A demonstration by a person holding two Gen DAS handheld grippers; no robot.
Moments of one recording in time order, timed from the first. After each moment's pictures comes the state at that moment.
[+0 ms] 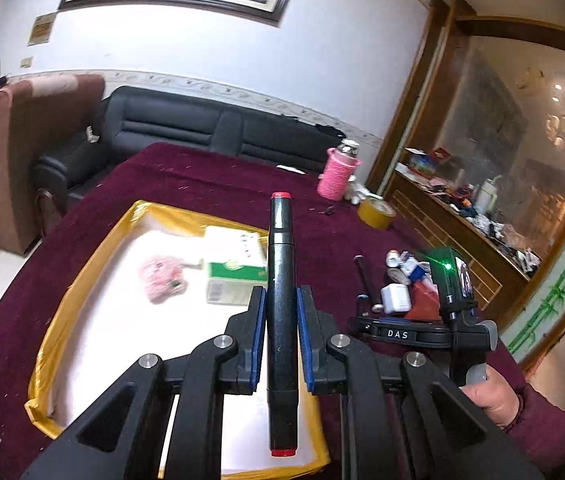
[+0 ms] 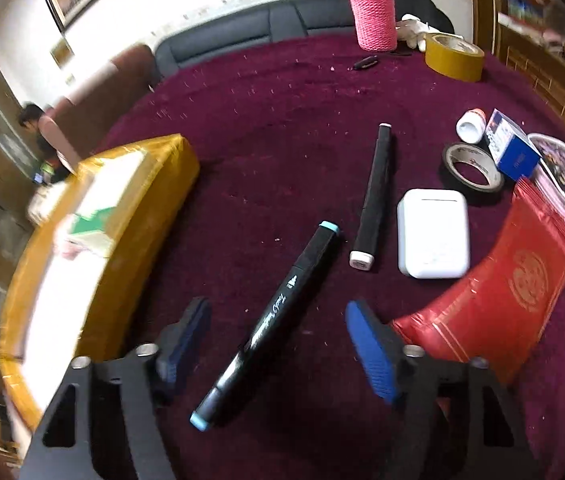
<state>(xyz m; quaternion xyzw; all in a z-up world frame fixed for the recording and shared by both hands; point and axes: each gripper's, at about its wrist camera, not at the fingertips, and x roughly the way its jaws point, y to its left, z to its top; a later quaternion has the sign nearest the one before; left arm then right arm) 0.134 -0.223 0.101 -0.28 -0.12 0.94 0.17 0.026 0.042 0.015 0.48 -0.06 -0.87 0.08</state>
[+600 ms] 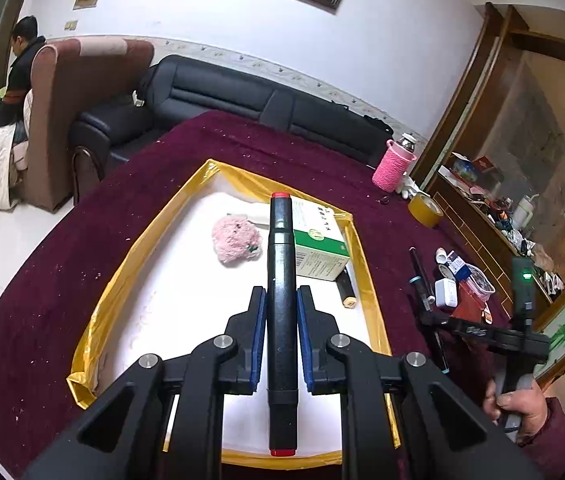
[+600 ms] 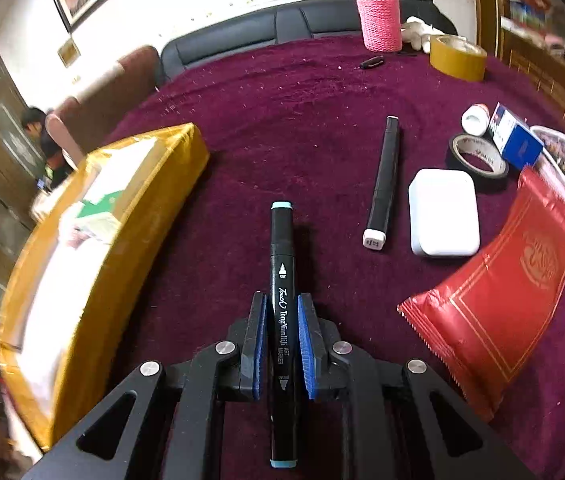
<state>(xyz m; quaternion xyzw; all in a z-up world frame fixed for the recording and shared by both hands) 0.129 -0.274 0.070 -0.32 -0.16 0.93 0.11 0.048 0.055 0.018 0.45 -0.10 -0.88 0.11</state>
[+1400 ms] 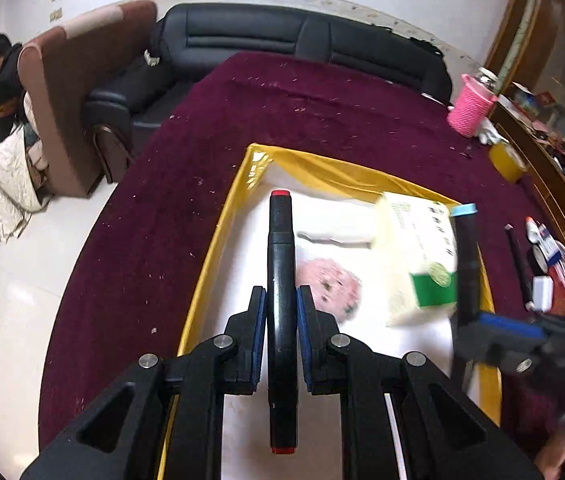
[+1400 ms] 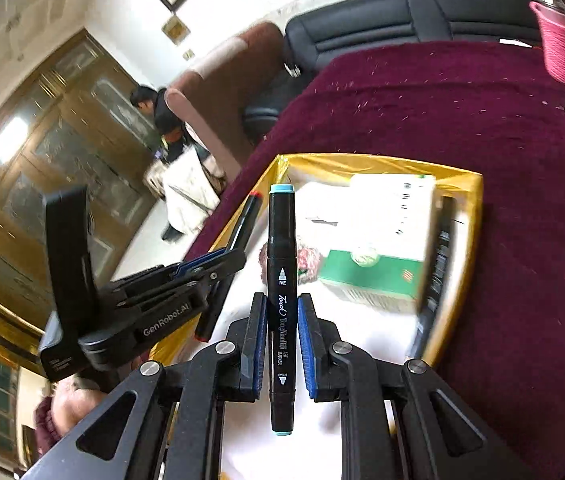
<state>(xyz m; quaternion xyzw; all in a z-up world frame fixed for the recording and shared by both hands) -0.018 -0.289 0.048 -0.46 -0.07 0.88 0.04 -0.023 -0.131 0.059 0.47 -0.10 -0.82 0.31</state>
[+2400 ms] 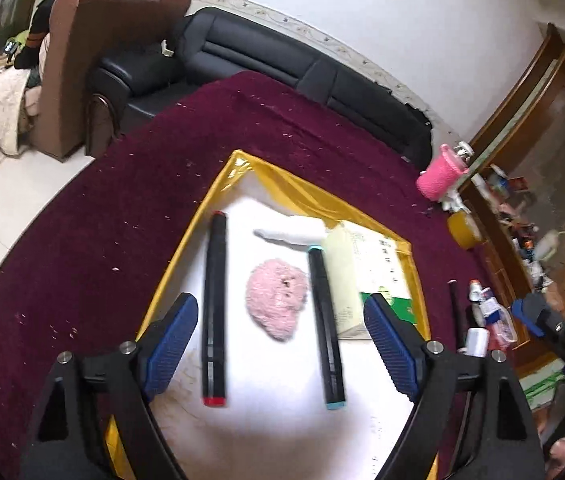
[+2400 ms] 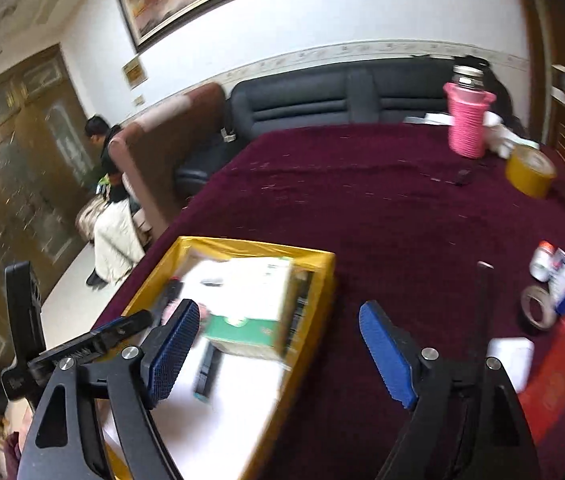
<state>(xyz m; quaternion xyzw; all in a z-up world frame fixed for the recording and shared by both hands) 0.026 -0.298 0.056 -0.39 -0.22 0.89 0.07 0.025 -0.004 0.105 0.36 -0.07 -0.91 0.18</state>
